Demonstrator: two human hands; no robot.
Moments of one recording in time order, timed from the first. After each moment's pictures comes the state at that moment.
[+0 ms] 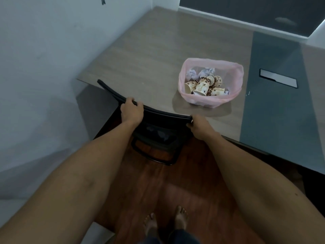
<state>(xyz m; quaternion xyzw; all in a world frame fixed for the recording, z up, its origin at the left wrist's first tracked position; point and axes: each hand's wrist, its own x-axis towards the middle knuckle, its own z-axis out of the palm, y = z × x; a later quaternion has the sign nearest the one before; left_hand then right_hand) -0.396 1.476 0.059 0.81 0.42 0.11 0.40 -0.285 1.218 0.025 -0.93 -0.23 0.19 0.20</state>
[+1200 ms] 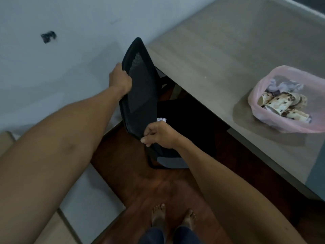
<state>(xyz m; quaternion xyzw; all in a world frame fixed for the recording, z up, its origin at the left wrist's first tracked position) -0.497 1.730 0.058 0.77 0.51 0.19 0.33 -0.455 1.490 0.011 -0.66 -0.41 0.52 0.36</state>
